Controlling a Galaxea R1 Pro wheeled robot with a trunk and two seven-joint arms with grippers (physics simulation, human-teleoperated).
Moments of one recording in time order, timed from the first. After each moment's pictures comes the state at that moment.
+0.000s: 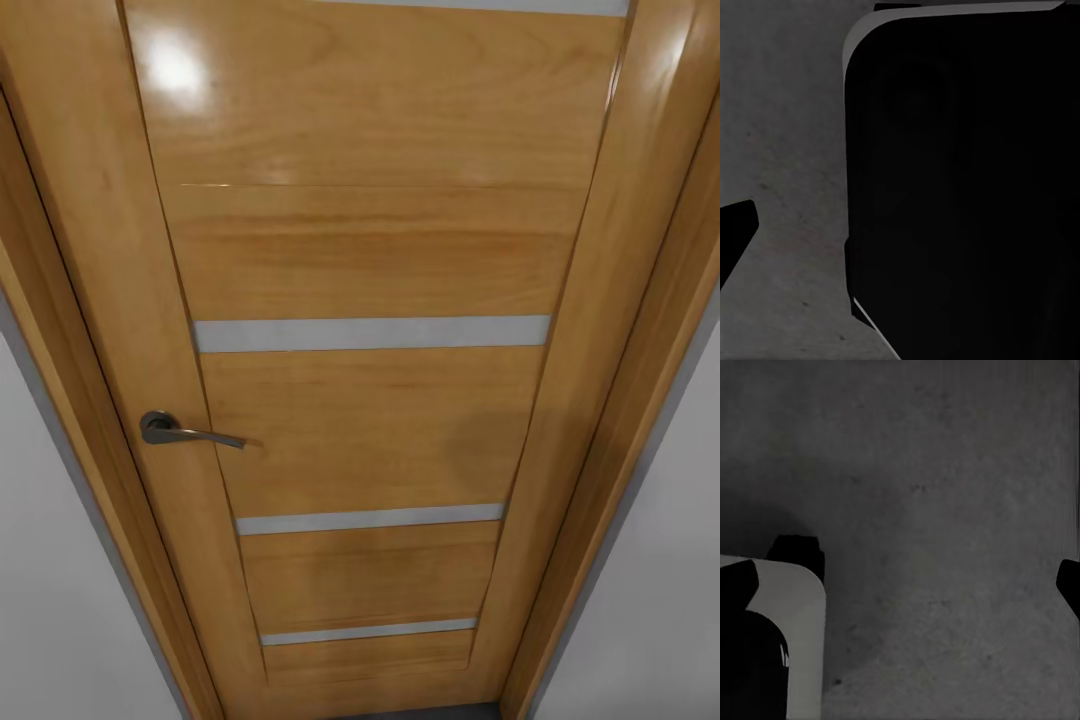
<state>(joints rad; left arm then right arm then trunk) 0.00 0.02 0.01 -0.03 0.01 -0.01 0.00 -0.15 -0.25 0.55 -0.19 -0.45 0.04 0.04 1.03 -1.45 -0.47</state>
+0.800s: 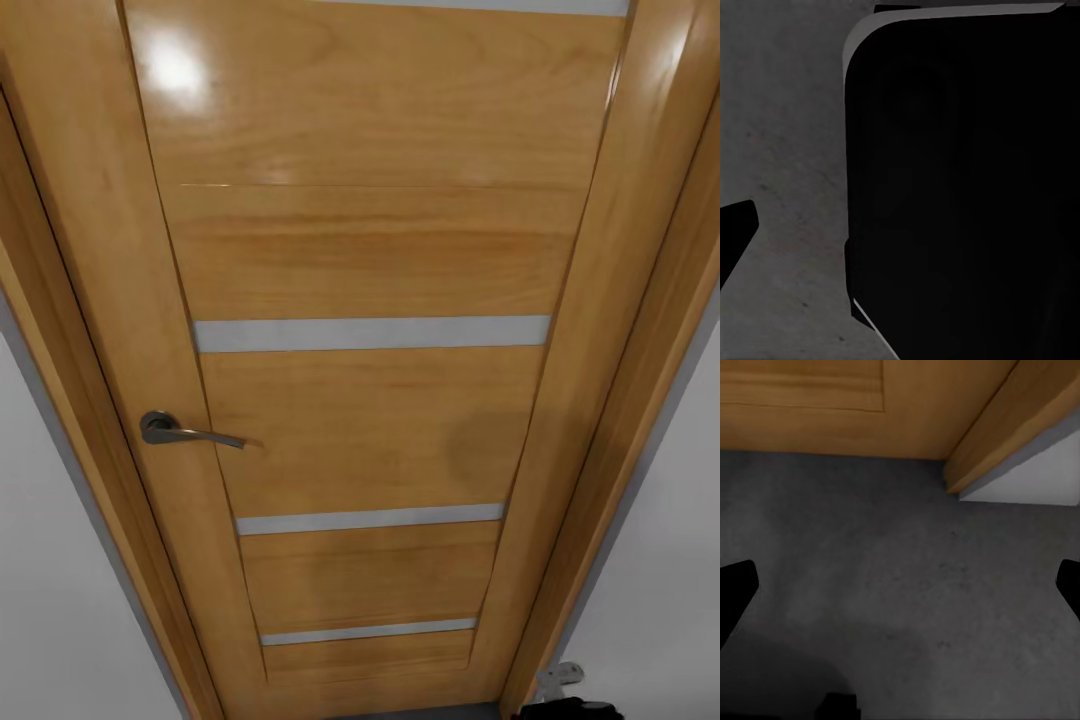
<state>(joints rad) 0.00 0.02 0.01 -0.03 0.01 -0.01 0.00 -0.42 -0.25 0.55 -0.32 -0.47 0.19 0.10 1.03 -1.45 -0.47</state>
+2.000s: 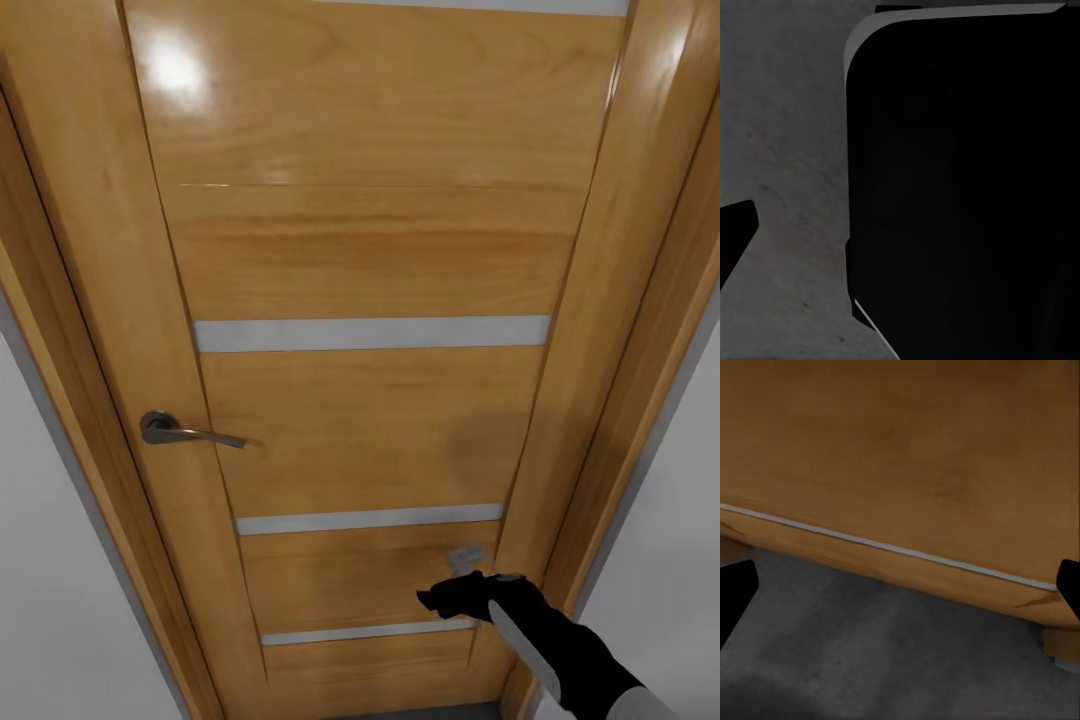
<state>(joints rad) 0.00 0.02 0.01 -0.03 0.01 -0.01 0.00 -0.48 -0.21 0.55 -0.94 -0.47 0.56 0.08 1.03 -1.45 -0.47</state>
